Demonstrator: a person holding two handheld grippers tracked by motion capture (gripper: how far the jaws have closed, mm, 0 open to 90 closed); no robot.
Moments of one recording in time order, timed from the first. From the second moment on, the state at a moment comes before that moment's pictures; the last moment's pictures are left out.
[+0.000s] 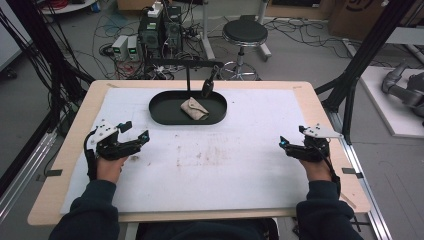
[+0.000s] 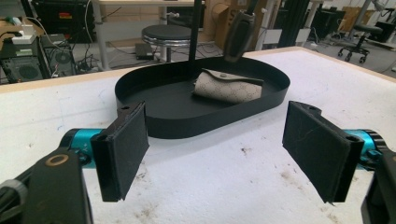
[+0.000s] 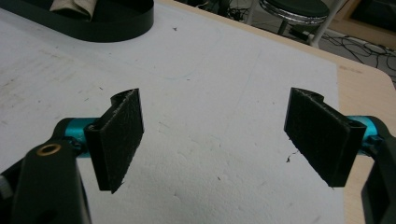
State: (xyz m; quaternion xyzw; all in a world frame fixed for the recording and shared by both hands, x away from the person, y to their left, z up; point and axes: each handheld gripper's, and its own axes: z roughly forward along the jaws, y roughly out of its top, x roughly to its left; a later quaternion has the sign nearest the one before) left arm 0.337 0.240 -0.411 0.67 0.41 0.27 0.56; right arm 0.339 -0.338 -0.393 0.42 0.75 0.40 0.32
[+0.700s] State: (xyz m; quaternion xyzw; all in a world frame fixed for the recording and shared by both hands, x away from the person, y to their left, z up) left arm 0.337 0.241 -0.411 0.67 0.41 0.27 0.56; right arm 0.338 -0.339 -0.393 0.43 0.75 0.40 0.32
